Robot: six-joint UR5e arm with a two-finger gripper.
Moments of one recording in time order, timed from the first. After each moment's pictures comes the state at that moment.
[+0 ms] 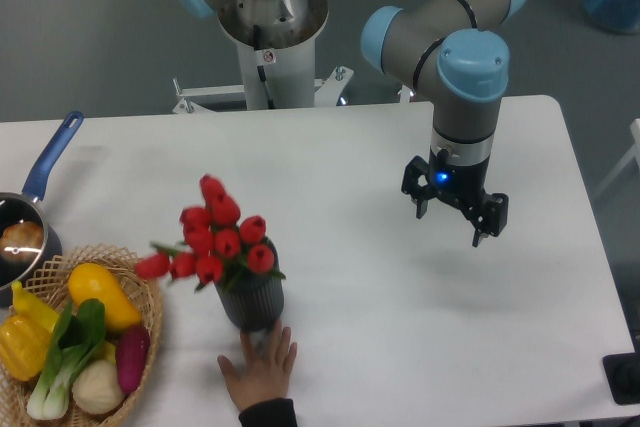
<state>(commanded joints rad) 2.68 -1.90 -1.72 -0.86 1.48 1.33</state>
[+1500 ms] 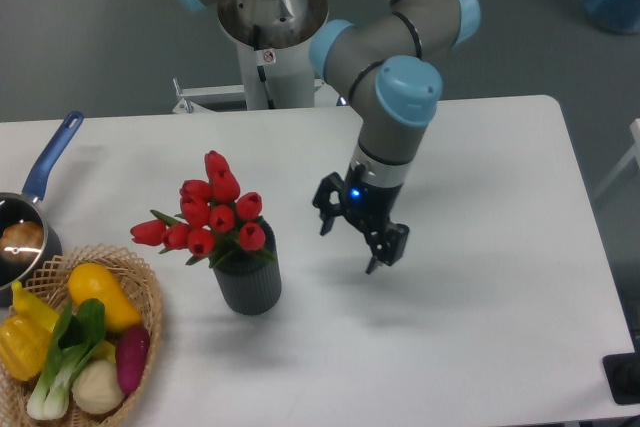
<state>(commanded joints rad) 2.55 -1.77 -1.90 -0.85 1.12 1.32</state>
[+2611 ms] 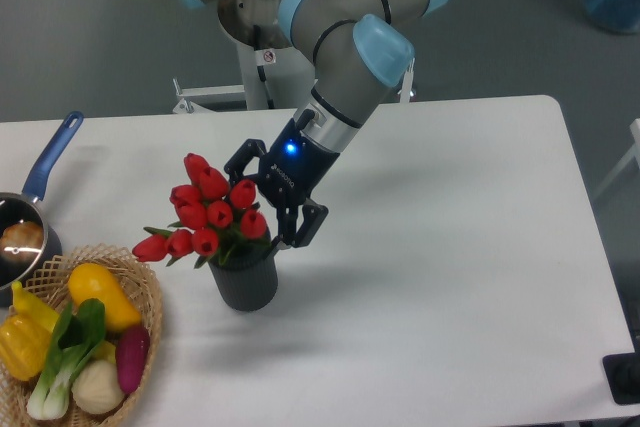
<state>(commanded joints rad) 2.52 -1.77 -1.91 -0.86 0.71 1.32</state>
